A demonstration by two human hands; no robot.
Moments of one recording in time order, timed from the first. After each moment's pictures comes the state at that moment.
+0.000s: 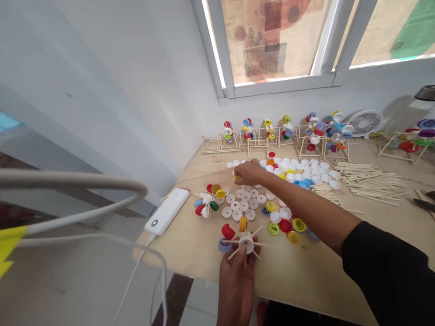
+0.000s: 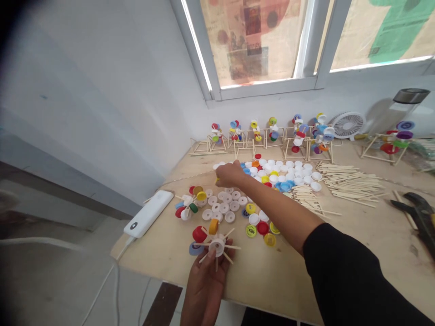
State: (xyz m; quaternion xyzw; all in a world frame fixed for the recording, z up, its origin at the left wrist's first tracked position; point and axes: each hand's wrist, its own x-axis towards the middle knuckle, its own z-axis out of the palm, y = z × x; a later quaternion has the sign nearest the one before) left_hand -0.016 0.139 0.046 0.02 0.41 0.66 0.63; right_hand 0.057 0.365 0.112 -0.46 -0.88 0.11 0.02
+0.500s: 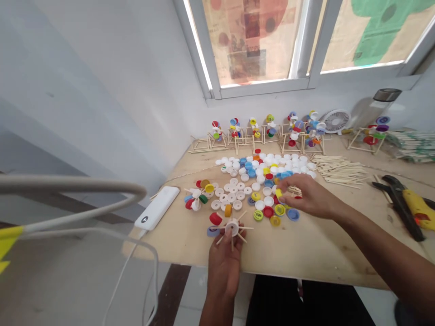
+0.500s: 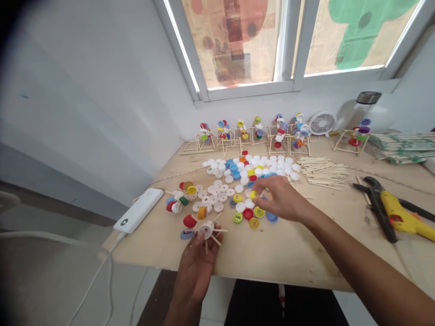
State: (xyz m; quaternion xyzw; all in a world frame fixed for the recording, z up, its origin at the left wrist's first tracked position) left_hand -0.015 0.137 0.045 0.05 0.41 0.66 0.63; right_hand 0.214 0.218 0.127 -0.48 -0.82 0.18 0.25
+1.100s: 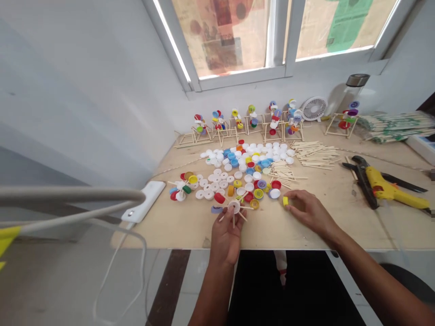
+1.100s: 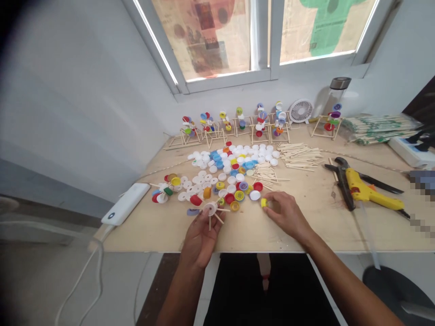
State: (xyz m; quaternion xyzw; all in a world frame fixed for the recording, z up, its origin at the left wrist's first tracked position) left_hand 0.035 0.139 0.050 0.07 0.41 0.62 0.66; right_hand 0.274 0.142 0.031 -0.59 -0.71 0.20 0.32
